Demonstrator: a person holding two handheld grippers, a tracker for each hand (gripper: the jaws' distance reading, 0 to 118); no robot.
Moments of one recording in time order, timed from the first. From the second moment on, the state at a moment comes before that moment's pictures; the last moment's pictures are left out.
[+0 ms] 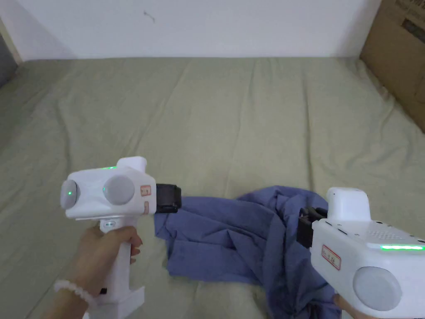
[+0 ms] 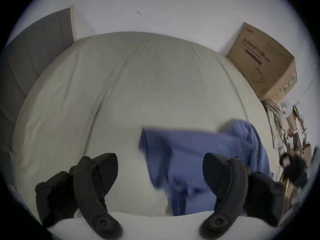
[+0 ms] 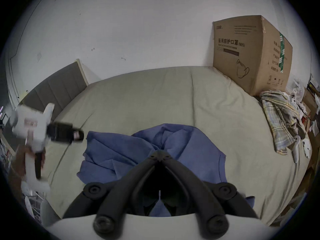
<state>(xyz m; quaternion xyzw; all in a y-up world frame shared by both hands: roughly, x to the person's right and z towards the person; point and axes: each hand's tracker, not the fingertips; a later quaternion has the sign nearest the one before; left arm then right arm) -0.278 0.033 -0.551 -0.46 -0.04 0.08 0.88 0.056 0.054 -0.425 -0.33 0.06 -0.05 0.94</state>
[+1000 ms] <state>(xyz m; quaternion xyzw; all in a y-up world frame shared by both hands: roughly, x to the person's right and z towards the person) -0.253 0.020 -0.564 -0.48 -0.05 0.03 0.88 0.110 0.023 -0.601 -0.44 0.11 -0.01 0.89</state>
